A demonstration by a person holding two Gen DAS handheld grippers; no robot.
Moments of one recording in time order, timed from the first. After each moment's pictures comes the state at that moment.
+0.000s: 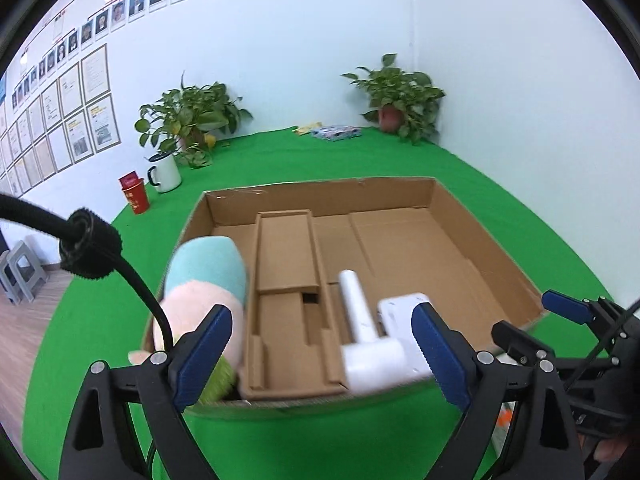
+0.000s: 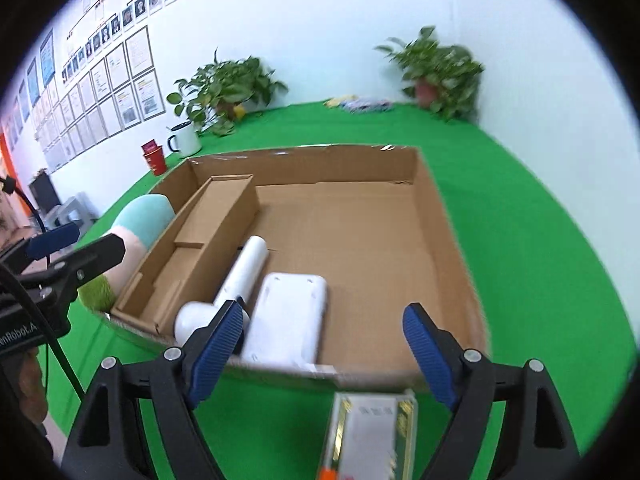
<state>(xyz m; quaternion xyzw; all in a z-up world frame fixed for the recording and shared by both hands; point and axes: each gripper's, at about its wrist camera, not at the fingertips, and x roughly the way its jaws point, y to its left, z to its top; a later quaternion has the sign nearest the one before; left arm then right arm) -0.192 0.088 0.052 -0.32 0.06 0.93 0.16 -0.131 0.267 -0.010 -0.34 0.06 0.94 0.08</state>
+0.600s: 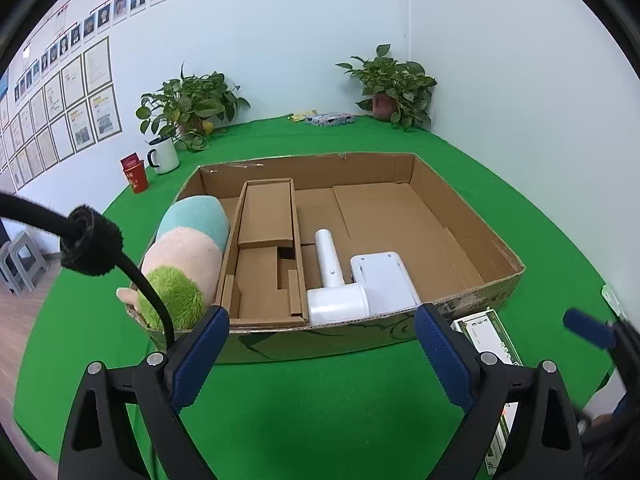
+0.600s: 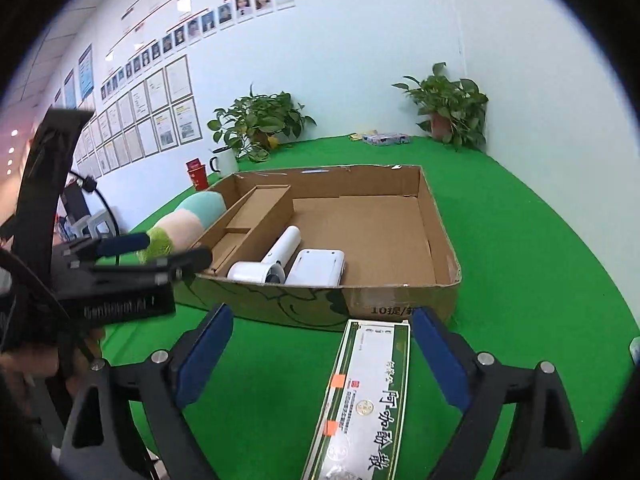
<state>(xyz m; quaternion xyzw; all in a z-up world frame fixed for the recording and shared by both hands) -0.135 0.108 0.030 -0.34 0.06 0.93 0.15 -0.042 0.256 -0.017 -0.28 0.06 0.96 0.01</state>
